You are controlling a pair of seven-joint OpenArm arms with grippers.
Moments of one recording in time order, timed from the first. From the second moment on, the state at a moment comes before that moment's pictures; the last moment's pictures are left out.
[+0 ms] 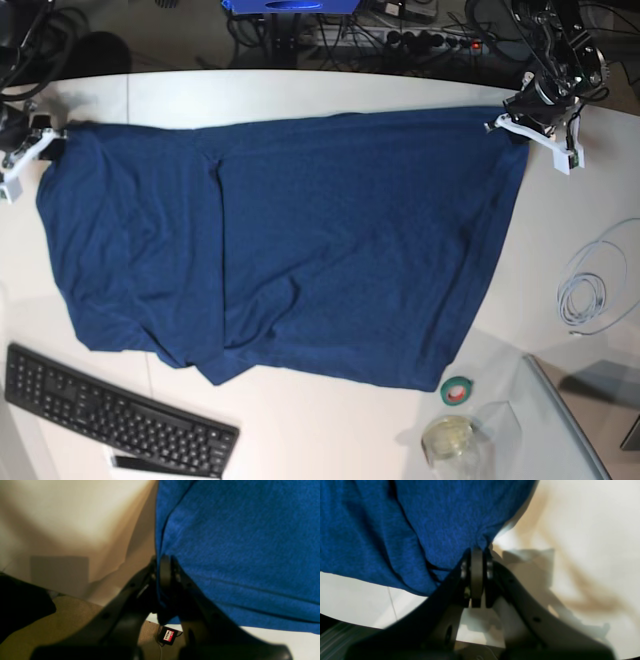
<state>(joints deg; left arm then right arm) 19.1 -4.3 -36.0 87.5 -16.6 -17.2 45.3 -7.4 16.2 36.7 65.3 17.1 40.3 -50.6</state>
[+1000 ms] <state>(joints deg) 22.5 -3.0 -41.7 88.0 -16.6 -17.1 45.2 -11.3 11.6 51.8 76.6 17.3 32.8 -51.1</state>
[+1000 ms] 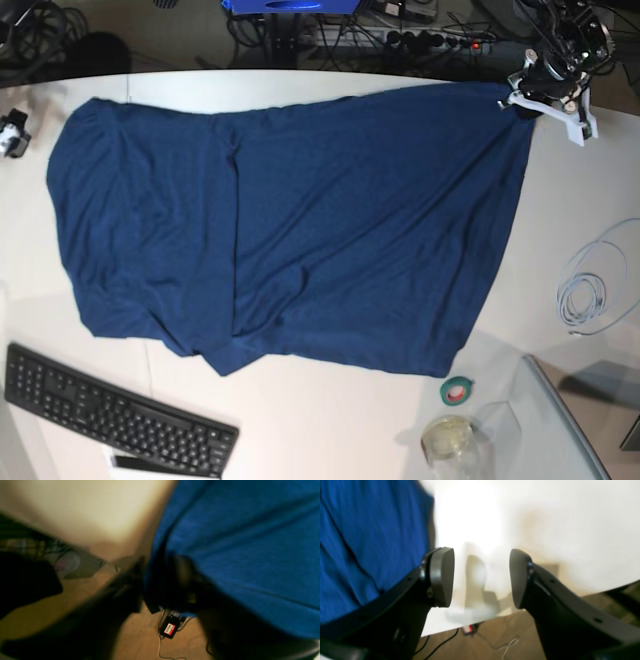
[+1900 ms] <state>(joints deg) 25.4 1.8 -53.5 93.0 -16.4 -37.9 45.3 -18.7 1.4 46.4 96.6 16.8 40.1 -50.8</state>
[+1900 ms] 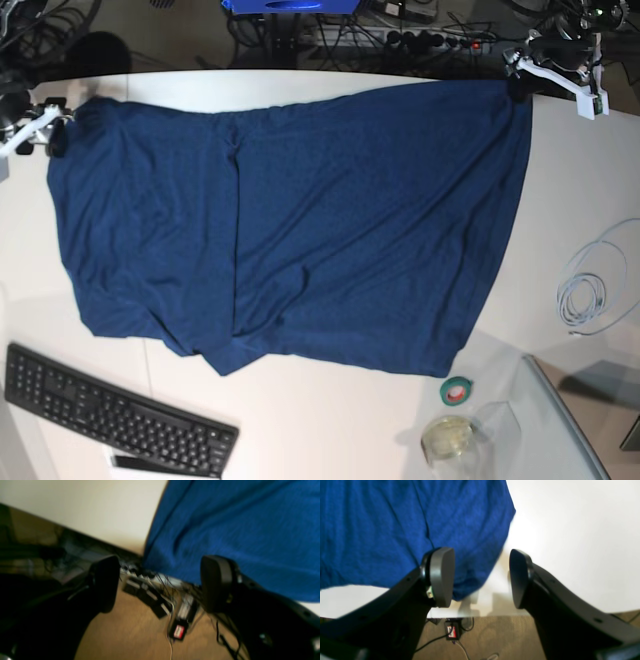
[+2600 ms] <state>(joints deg) 17.0 -0.6 -53.6 78.2 -16.4 -38.4 38.3 -18.8 1.4 47.2 96.0 17.1 40.1 -50.9</state>
